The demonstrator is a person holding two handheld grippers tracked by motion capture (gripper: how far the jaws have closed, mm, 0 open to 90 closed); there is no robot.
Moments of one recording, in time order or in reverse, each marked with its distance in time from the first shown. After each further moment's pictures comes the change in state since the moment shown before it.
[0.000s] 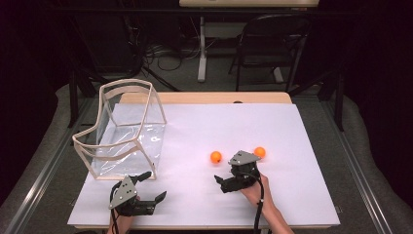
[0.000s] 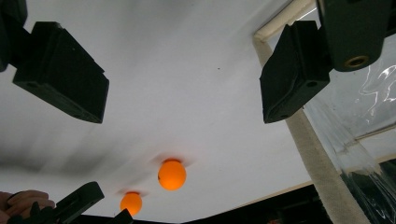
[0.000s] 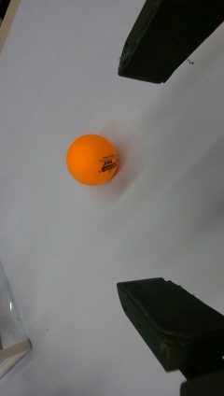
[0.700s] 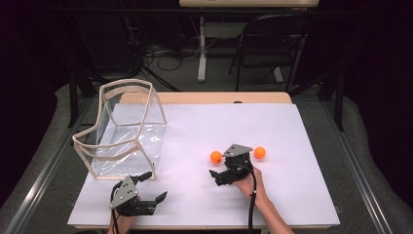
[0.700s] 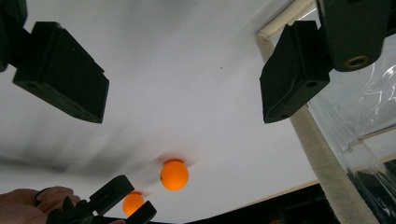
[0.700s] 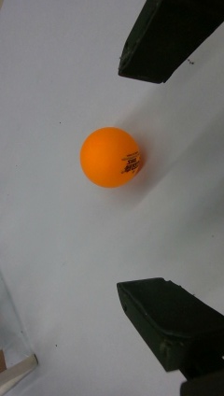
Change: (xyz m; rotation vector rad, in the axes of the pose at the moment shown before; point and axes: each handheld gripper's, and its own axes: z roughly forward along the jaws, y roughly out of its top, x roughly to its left) left arm -0.001 0.000 0.001 -0.001 -0.007 -0.002; right arm -0.007 0.012 0.026 0.037 0.026 0.024
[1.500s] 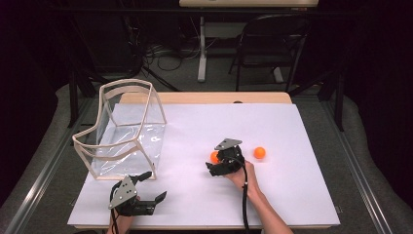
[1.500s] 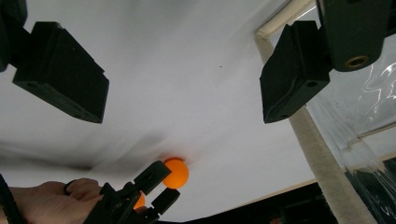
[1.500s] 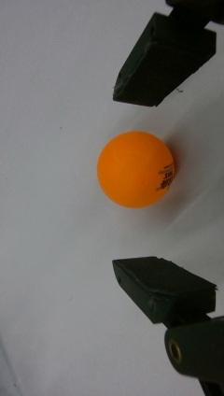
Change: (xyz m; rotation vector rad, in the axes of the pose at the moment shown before) left arm 0.001 0.001 -0.002 -0.006 -0.004 0.004; right arm -0.006 0.012 0.033 0.066 -0.048 0.010
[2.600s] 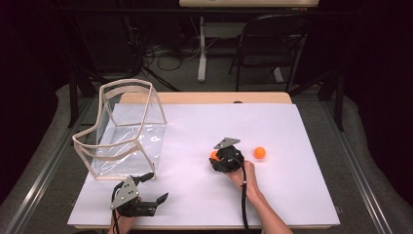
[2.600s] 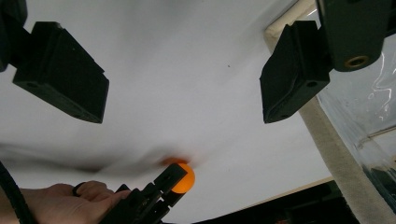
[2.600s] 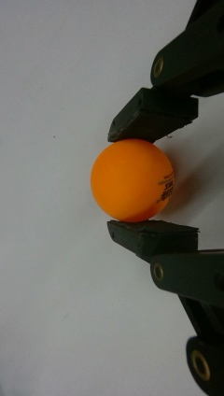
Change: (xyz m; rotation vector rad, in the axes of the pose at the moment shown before) left arm -0.003 0.000 0.002 0.008 -0.017 0.004; right arm -0.001 0.001 0.003 0.025 -0.036 0.008
